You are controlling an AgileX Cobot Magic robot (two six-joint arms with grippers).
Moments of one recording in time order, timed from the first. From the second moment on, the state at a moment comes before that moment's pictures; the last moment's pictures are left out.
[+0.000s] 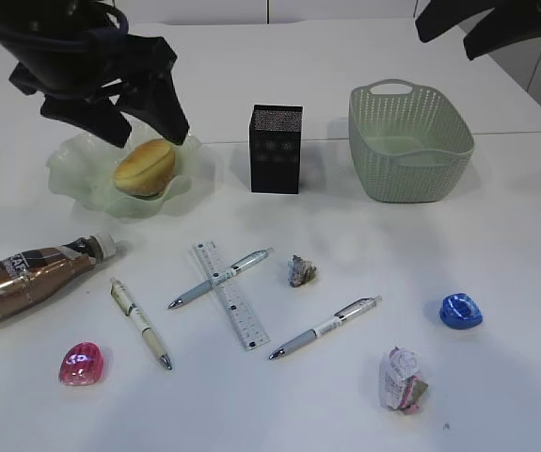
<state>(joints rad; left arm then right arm) -0.44 1.70 -1.54 -0.27 1.01 -0.04 -0.03 1.73 -1.75 0.58 1.24 -0.34</state>
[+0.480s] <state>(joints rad) -0.44 1.70 -1.55 -0.08 1.23 -0.13 -0.03 1.72 -1.75 0.45 1.24 -0.27</state>
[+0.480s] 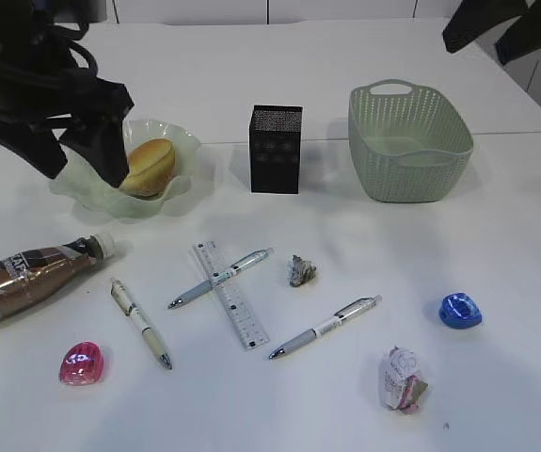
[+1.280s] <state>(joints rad) -0.44 1.67 -1.55 -0.12 1.23 -0.12 -0.03 1.46 -1.41 0.39 1.25 -0.24</state>
